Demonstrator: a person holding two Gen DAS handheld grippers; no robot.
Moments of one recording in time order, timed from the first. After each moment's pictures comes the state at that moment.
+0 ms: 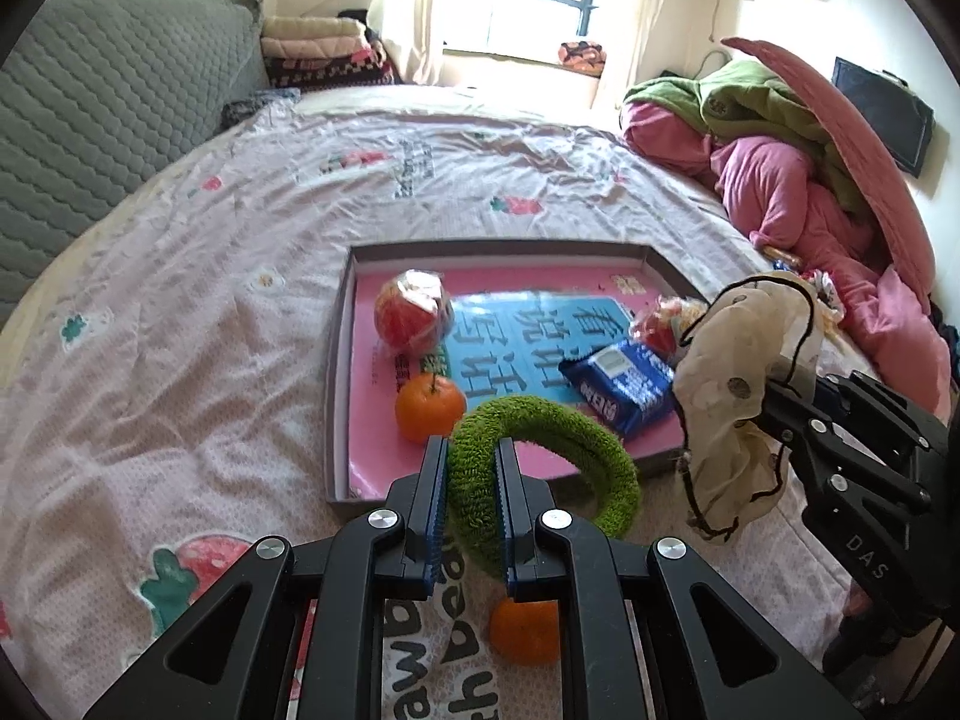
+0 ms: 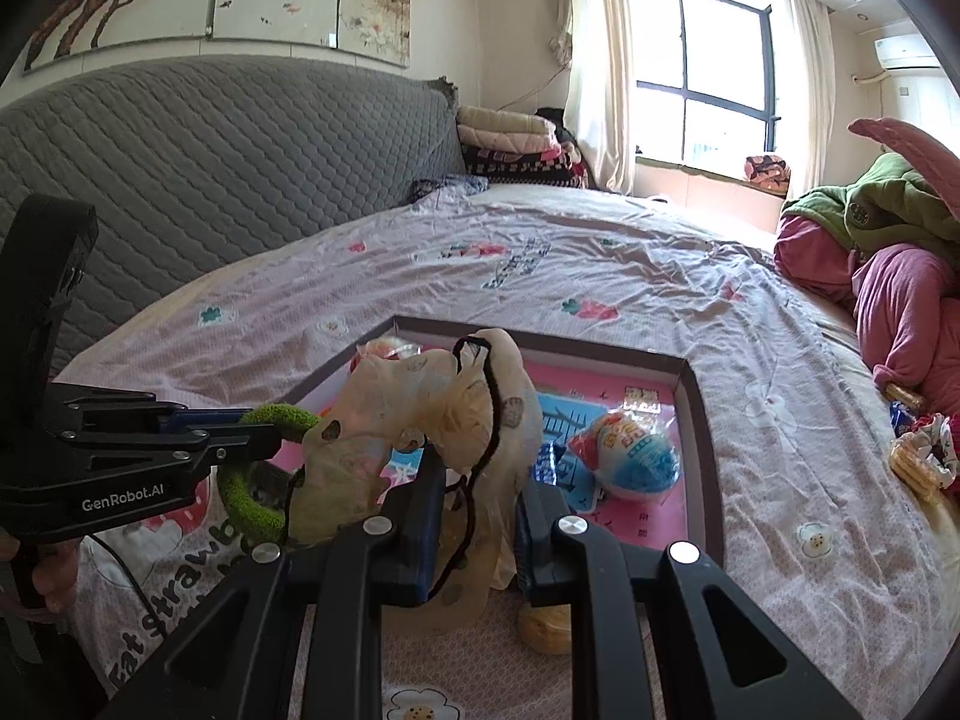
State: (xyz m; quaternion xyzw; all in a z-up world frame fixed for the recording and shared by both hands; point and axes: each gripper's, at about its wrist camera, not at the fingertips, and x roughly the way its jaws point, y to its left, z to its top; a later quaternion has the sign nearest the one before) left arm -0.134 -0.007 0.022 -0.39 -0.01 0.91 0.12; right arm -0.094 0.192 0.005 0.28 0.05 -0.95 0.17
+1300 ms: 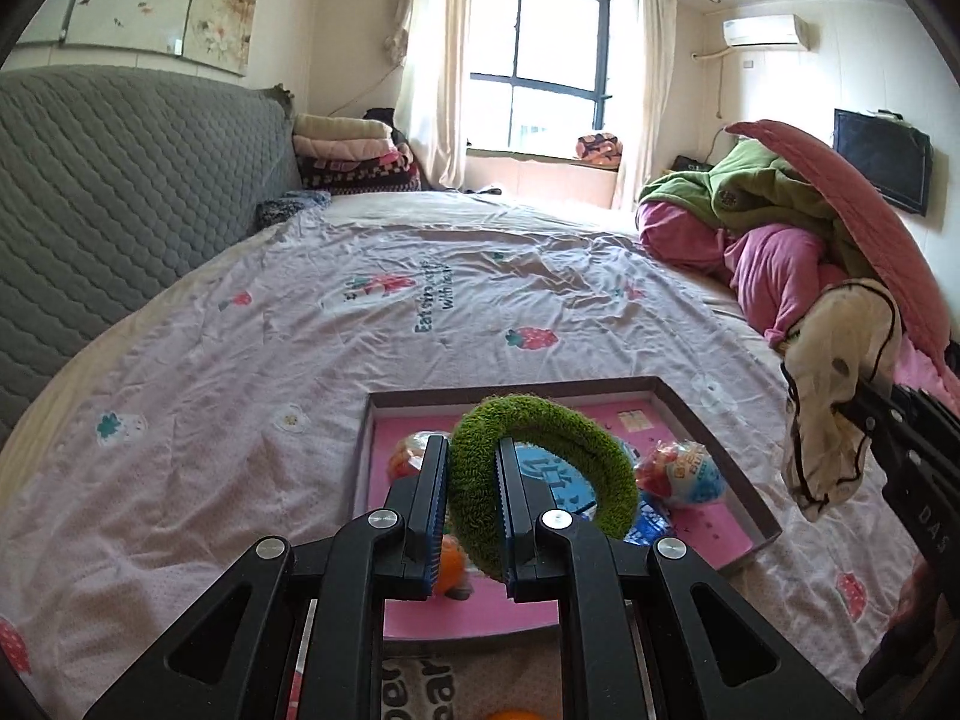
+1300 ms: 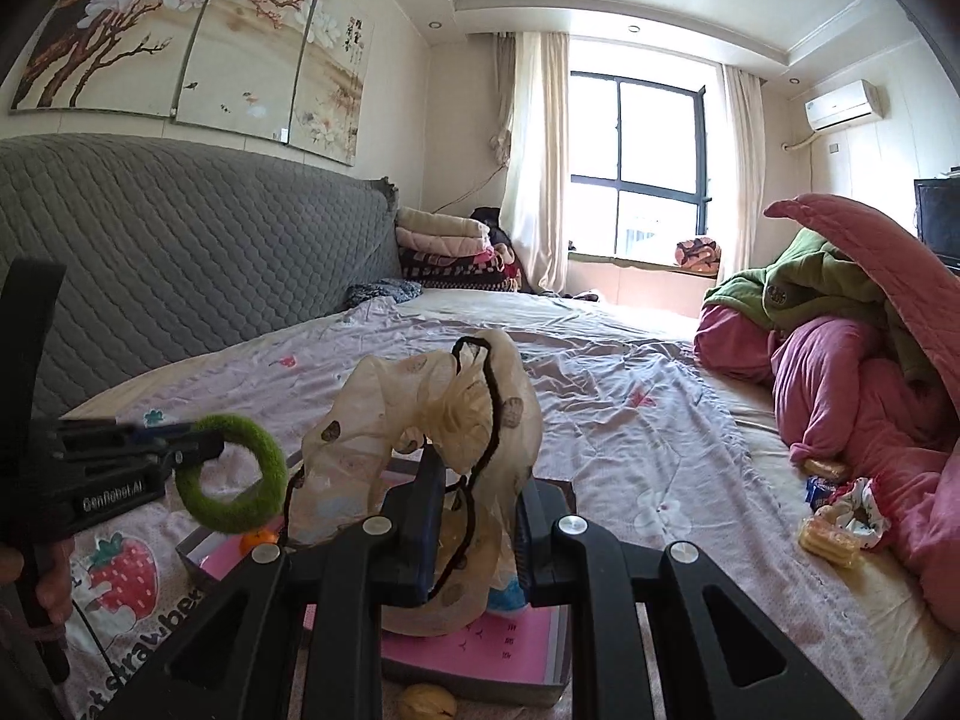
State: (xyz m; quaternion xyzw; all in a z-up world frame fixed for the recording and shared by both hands) left arm -0.143 0.012 0.071 -0.27 -0.01 0.96 0.09; right arm -0.090 0.240 0.061 0.16 0.04 -0.98 0.09
